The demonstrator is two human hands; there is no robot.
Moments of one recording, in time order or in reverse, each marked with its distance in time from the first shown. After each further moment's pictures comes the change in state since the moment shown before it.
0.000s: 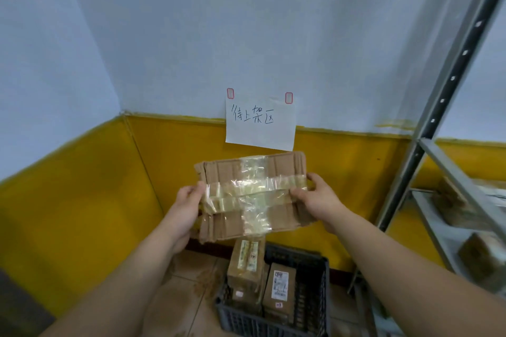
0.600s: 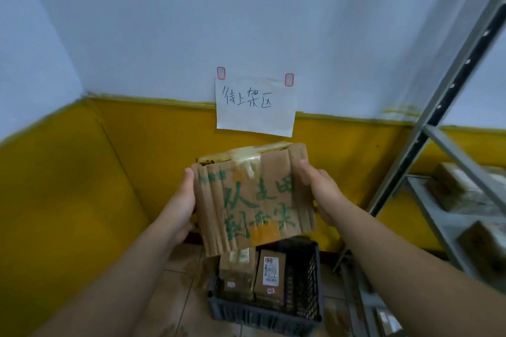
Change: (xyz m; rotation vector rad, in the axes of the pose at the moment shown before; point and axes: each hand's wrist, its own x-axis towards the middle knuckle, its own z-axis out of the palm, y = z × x) left_hand 0.077 -0.005 -0.007 0.007 -0.094 -0.192; right_hand 0.042 -0.001 0.034 0.162 0.140 0.163
